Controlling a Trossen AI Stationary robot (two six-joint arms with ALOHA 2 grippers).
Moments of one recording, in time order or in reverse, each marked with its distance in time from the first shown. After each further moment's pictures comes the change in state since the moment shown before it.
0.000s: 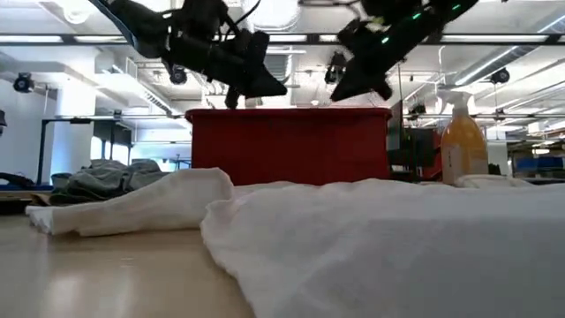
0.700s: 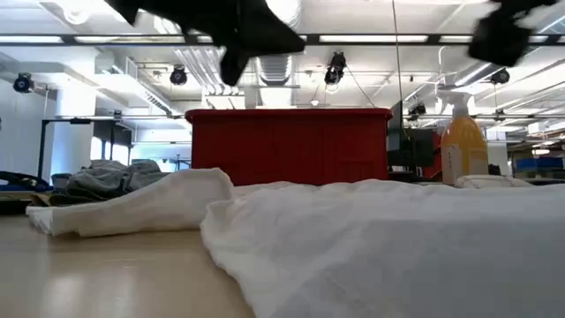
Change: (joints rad) left arm -0.566 -0.006 0.000 -0.086 -0.255 -0.241; right arm 0.824 -0.336 -0.131 -0.481 -0.006 0.530
